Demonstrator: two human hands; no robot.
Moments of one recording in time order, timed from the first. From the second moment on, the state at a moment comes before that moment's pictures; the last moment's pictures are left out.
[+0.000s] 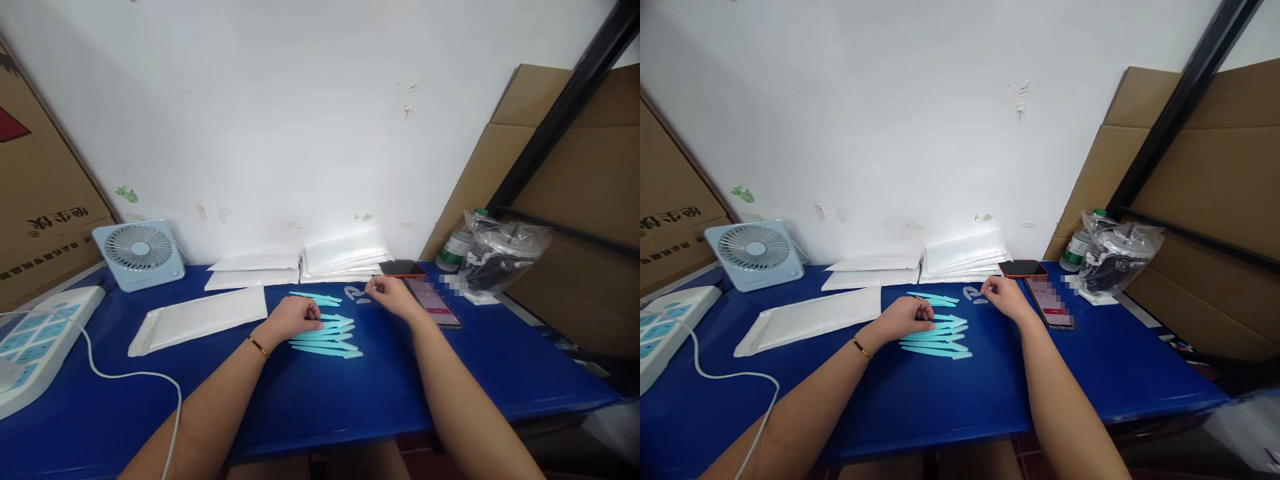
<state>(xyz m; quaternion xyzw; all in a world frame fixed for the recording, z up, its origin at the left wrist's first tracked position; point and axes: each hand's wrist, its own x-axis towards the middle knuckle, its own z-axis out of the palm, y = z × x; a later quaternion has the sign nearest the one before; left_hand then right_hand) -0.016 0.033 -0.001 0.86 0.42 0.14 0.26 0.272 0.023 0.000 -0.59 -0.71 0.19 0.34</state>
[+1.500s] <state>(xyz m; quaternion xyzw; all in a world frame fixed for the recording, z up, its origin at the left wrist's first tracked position) -0.014 0.045 -0.002 0.83 0.48 0.22 0.17 0.227 0.015 -0.007 -0.49 -0.74 0.28 0.35</state>
